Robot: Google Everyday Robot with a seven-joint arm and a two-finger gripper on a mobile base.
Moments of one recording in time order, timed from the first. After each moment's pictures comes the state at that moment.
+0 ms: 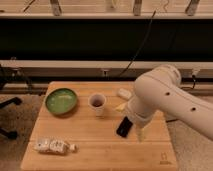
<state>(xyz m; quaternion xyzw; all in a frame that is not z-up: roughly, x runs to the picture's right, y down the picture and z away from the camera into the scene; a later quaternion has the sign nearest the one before) 0.118 0.151 0.568 -0.28 -0.18 -0.28 0.90</state>
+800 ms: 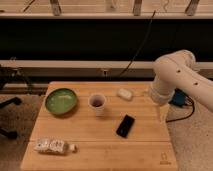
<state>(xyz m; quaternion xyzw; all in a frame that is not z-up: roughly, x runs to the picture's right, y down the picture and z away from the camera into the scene) 0.220 0.083 0.677 -0.32 -0.08 -0.18 0.93</state>
